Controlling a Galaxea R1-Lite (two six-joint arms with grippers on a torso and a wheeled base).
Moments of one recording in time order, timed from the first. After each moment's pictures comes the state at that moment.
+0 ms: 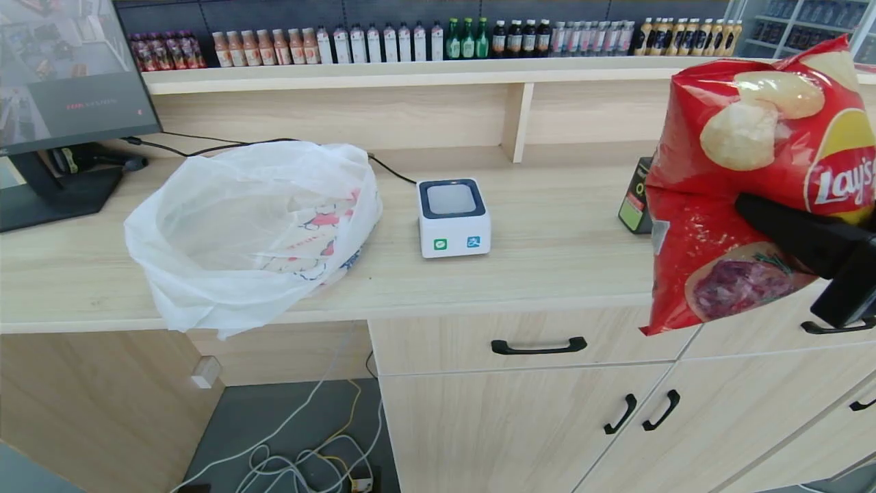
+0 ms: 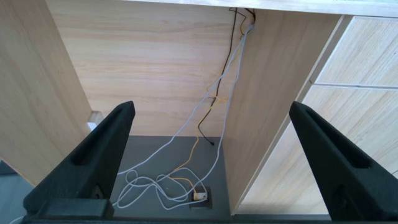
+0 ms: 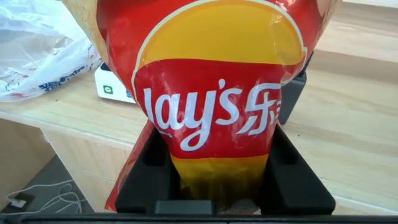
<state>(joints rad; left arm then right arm) 0.00 0.00 0.00 0.00 0.00 0.00 0.69 1.10 -0.66 -0.57 -0.40 -0.18</state>
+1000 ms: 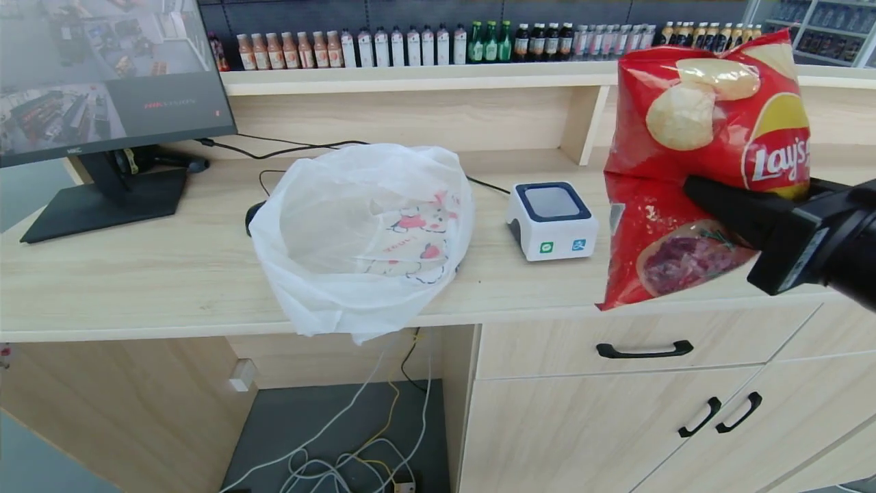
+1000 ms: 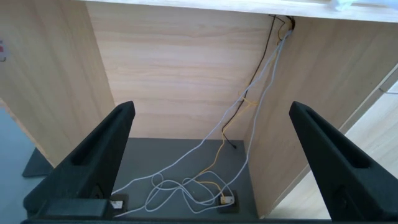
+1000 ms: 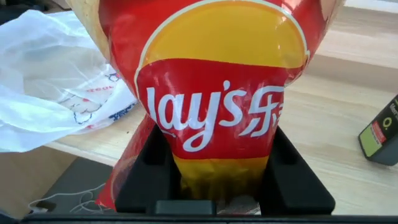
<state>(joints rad) 0.00 0.00 0.00 0.00 0.00 0.00 0.69 1.21 -0.76 -0.57 -0.40 -0.18</state>
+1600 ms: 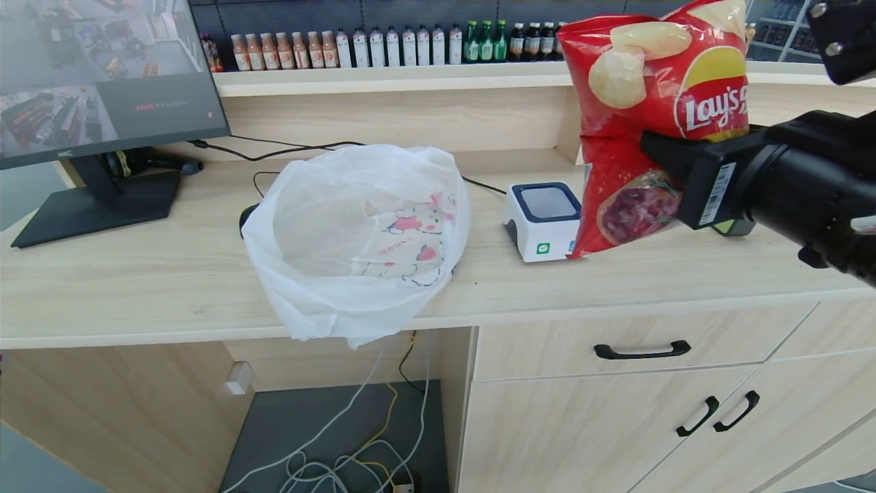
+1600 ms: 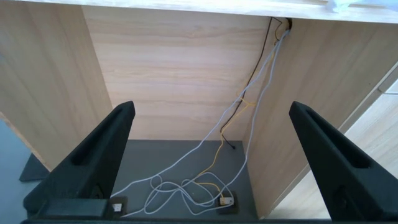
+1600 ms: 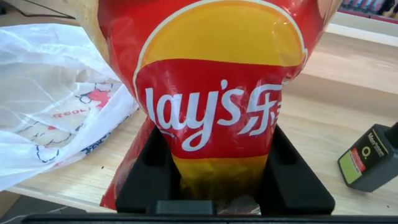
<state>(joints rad) 0.00 0.00 0.00 0.00 0.00 0.00 0.70 1.38 -0.95 -0.57 -0.47 -0.27</state>
